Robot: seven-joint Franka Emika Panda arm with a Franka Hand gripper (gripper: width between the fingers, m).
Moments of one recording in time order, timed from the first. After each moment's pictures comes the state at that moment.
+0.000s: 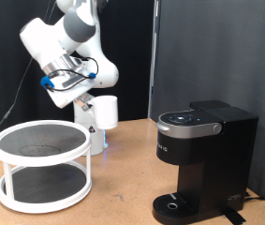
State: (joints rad) arm -0.26 -0.61 -0.23 -2.78 0.65 2.21 2.21
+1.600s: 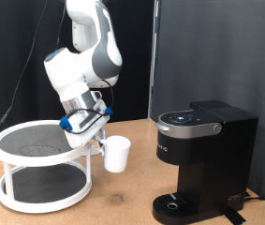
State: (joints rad) arm -0.20 -0.20 -0.10 -2.69 0.69 2.47 2.26
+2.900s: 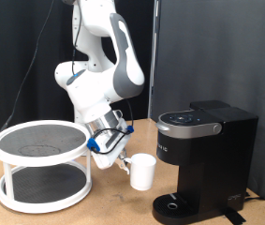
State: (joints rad) arm -0.11 -0.01 0.04 -2.62 1.11 2.66 2.01
